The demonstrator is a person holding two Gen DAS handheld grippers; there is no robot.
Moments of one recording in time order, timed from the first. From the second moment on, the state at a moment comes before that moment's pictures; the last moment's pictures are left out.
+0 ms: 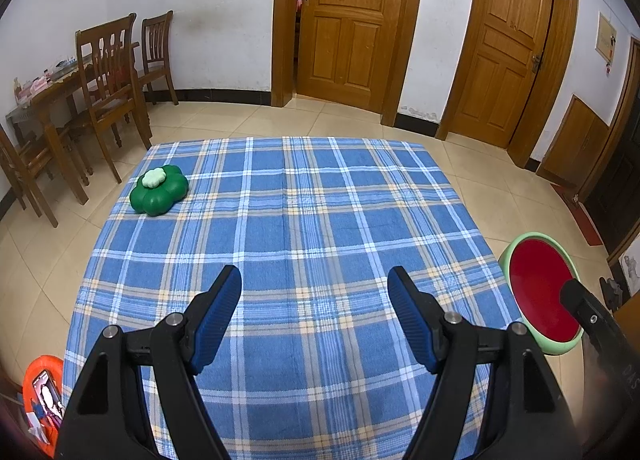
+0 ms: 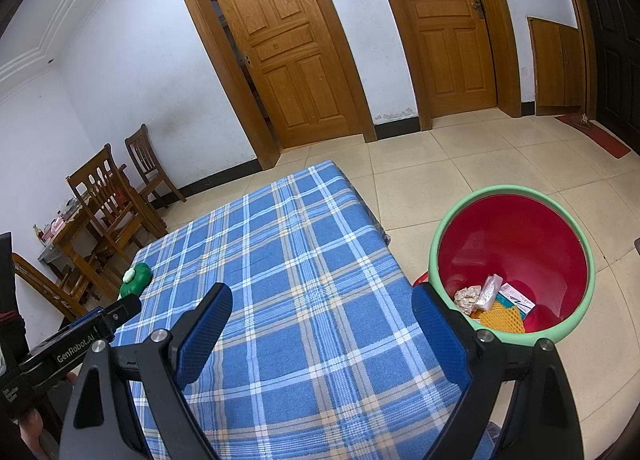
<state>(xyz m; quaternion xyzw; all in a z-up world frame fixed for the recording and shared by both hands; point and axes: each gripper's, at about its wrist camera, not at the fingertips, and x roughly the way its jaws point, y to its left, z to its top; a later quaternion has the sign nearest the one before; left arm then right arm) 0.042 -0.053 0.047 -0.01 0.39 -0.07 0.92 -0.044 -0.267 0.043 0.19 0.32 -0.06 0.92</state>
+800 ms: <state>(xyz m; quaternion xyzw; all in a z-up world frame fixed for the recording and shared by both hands) 0.041 -0.051 0.047 -0.01 0.39 -0.07 0.92 -0.045 -0.266 0.042 0.19 0.32 -0.06 0.92</state>
